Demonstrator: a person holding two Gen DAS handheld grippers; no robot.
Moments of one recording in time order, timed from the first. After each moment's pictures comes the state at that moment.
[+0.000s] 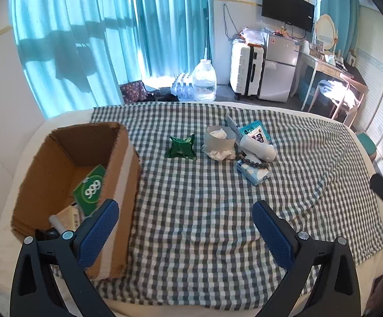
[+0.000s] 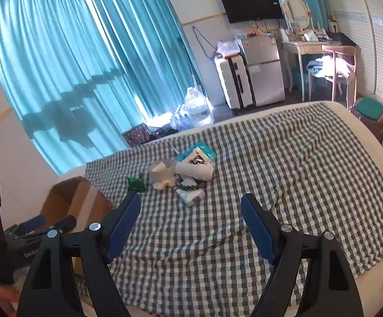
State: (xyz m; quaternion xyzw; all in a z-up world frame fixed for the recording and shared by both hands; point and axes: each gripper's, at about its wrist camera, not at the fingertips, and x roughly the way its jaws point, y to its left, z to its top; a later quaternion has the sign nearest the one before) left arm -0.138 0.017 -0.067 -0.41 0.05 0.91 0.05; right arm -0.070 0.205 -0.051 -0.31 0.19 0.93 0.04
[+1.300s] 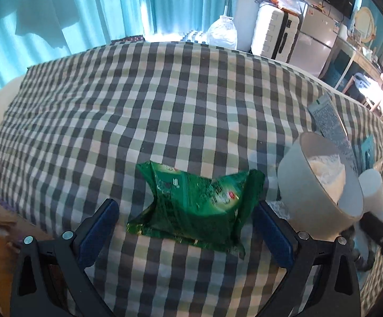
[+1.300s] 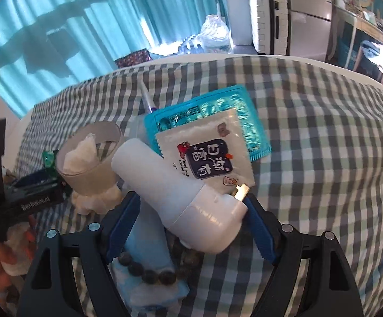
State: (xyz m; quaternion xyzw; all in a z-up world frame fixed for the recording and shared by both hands) left arm -0.398 0.024 -0.265 -0.51 0.01 0.86 0.03; right arm -0.347 0.211 -0.233 -0.48 0.10 0.87 -0.03
